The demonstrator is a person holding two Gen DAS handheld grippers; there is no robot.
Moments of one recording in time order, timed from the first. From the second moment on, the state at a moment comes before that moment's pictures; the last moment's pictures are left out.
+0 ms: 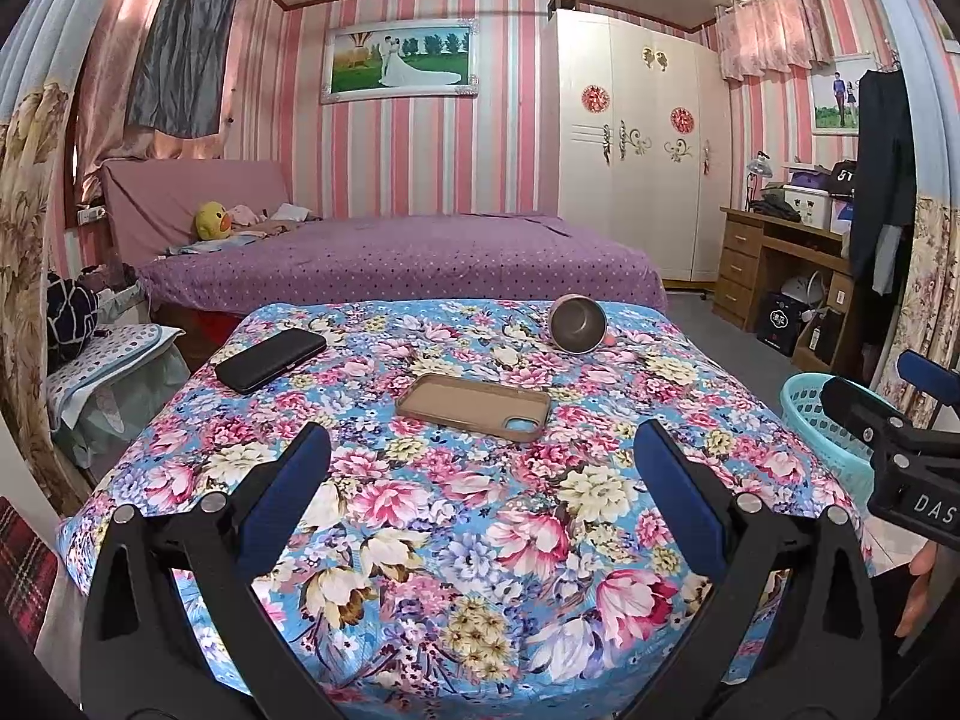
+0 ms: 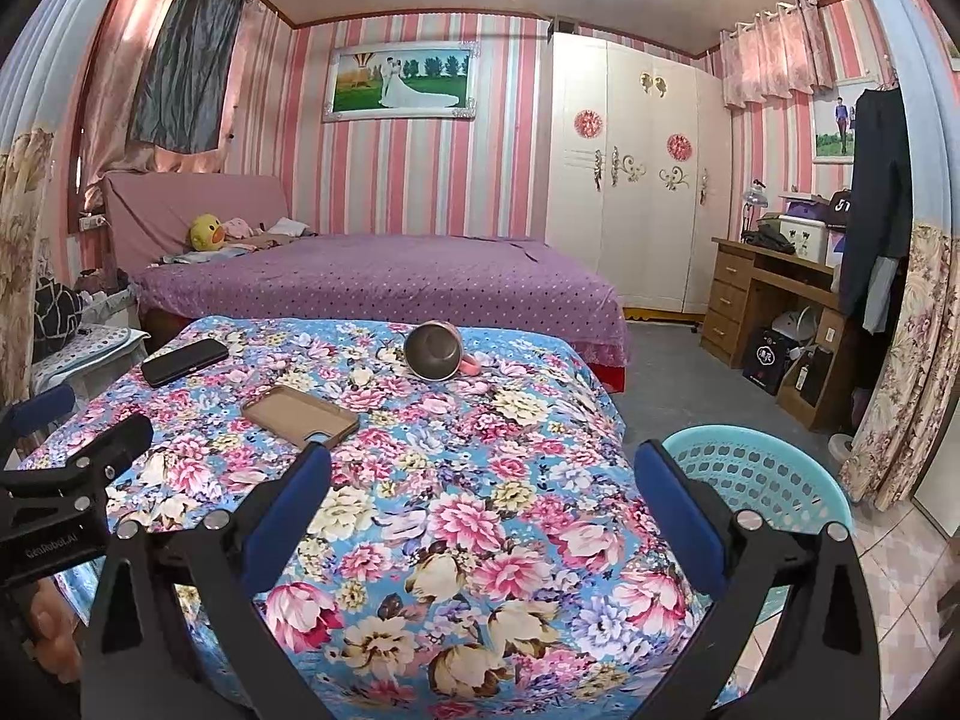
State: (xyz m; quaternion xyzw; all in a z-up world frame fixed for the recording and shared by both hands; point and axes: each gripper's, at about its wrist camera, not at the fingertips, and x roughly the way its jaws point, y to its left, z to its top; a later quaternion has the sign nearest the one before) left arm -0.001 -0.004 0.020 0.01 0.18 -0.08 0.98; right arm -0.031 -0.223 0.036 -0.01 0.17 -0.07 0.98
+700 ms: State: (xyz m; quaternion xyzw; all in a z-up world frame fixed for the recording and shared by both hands) left arm -0.002 -0.002 0.024 0.01 0.18 -0.08 0.98; right arm -0.033 -0.222 0.037 -0.01 0.17 -0.07 0.98
